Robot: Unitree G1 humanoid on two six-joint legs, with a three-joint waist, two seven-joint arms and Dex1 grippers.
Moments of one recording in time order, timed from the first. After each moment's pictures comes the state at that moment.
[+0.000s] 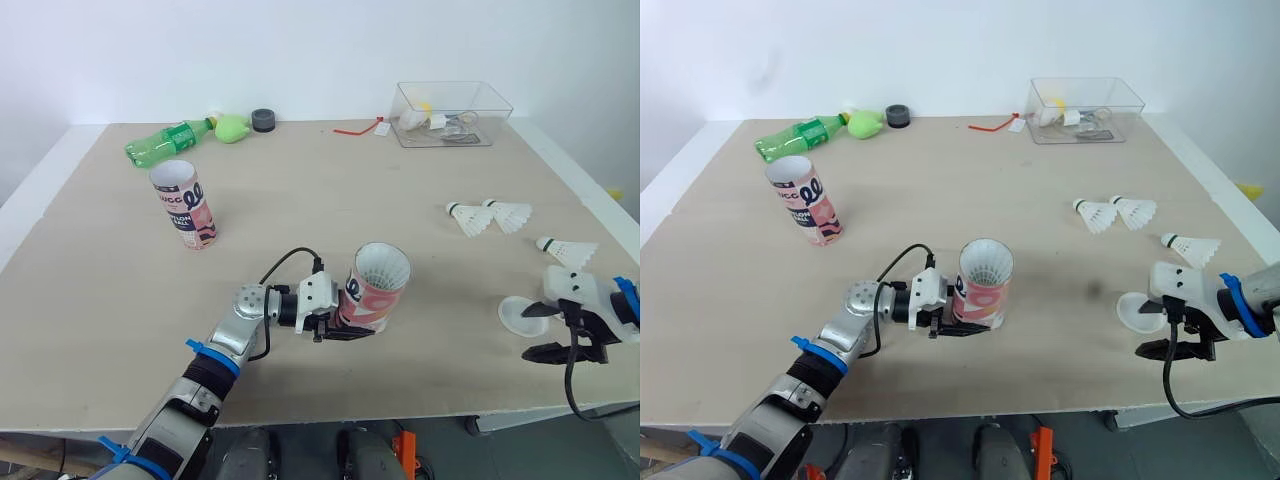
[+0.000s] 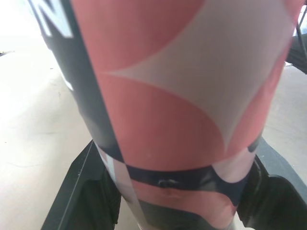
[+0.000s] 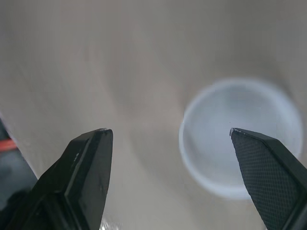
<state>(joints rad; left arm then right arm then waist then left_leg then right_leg) -0.57 0.14 -0.32 0.47 -0.14 -0.20 -1.19 -0.27 -1.29 0.06 0.29 0.11 0.18 1.46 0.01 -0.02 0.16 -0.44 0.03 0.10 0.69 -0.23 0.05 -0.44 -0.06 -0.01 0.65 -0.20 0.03</state>
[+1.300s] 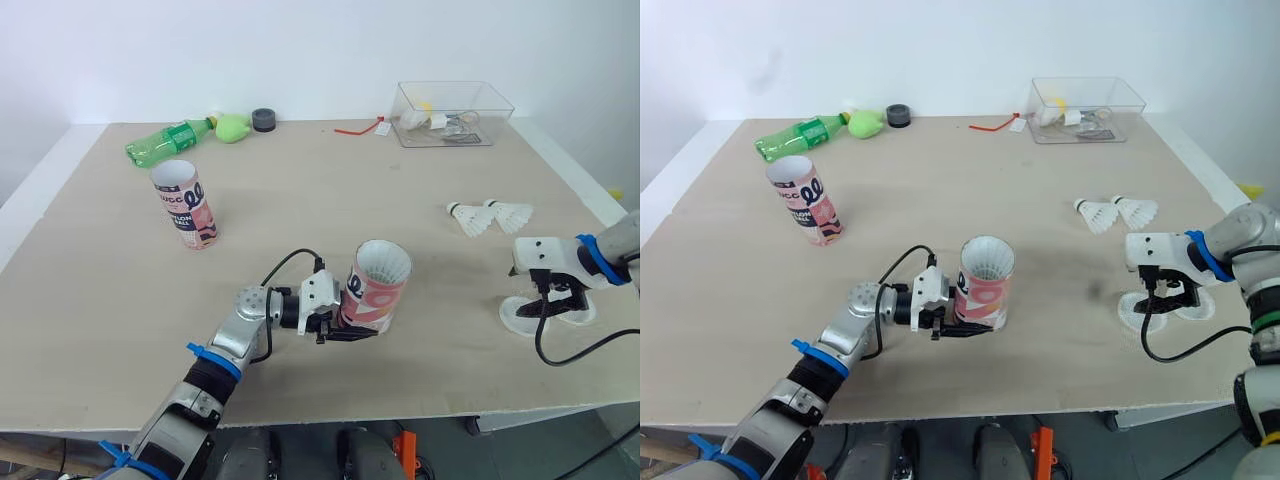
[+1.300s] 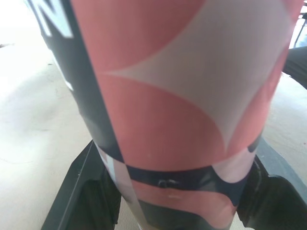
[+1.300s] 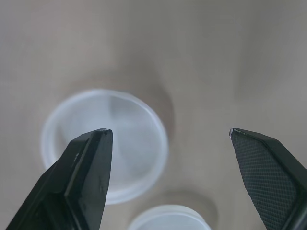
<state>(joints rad) -0.55 0.12 -0.32 0.43 -0.15 -0.12 -1.16 -0.90 -1.08 0.34 0.88 -0.28 -0.25 1.48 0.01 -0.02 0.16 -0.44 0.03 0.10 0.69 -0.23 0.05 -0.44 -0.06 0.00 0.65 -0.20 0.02</state>
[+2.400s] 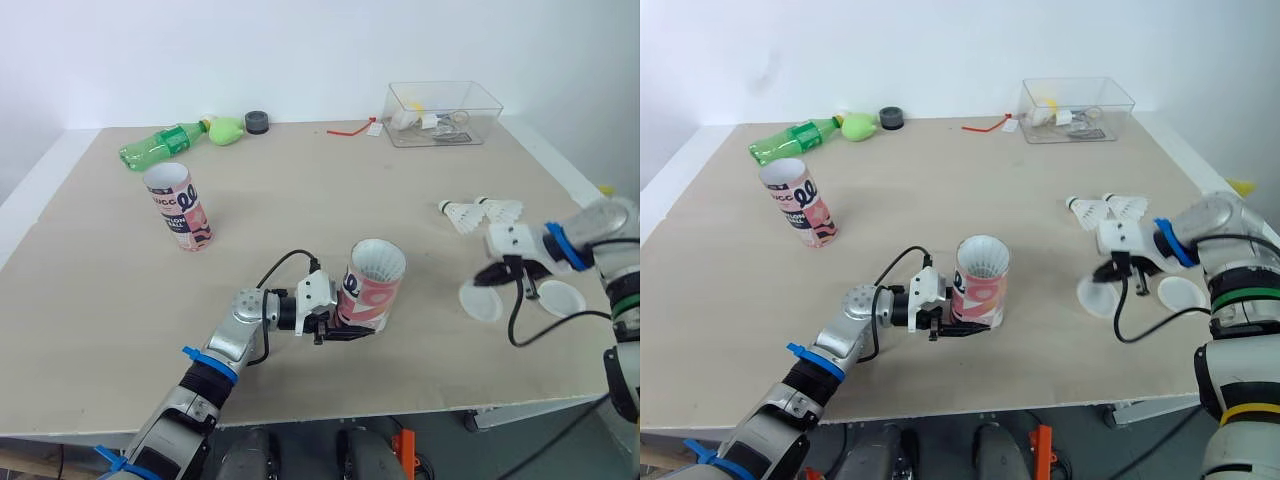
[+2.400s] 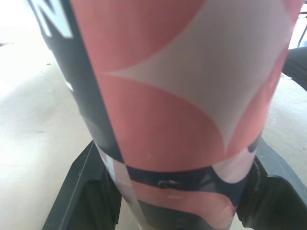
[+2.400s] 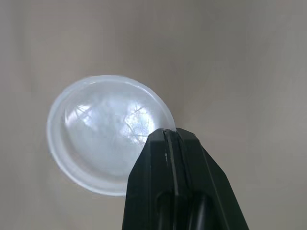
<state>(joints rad) -0.53 0.14 -0.31 0.41 -0.16 -0.10 -1.14 -1.02 -0.98 0.31 0.83 -0.10 -0.26 1.57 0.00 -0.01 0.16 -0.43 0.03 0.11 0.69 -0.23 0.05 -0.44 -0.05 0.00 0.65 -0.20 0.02</state>
